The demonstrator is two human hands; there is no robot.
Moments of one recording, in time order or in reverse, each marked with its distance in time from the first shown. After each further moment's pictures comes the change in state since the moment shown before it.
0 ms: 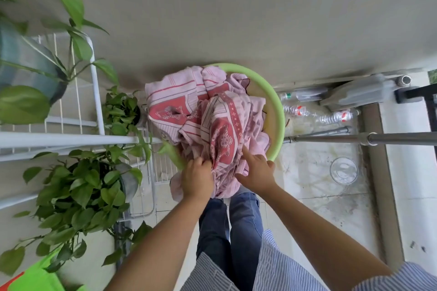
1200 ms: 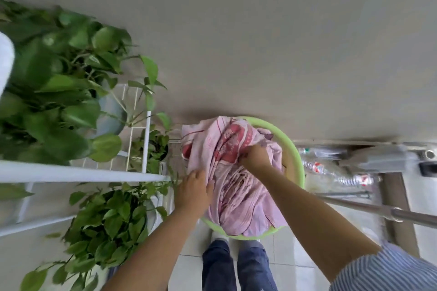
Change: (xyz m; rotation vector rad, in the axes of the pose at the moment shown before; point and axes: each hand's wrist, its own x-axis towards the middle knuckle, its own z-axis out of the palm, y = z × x) left_hand 0.035 -0.039 -0.079 -0.093 0.055 -0.104; right_hand 0.098 -0.110 -0.097 0.077 0.016 -0.050
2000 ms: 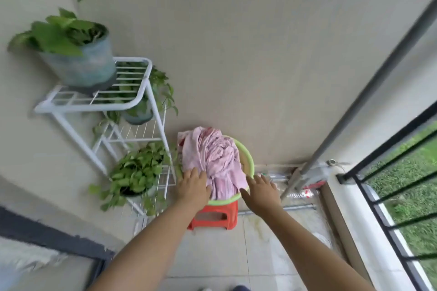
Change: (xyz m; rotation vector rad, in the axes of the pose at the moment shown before) left_hand -0.302 0.003 0.012 0.184 0.288 0.252; right_hand -0.386 0.066 0.032 -0.451 0.335 -0.081
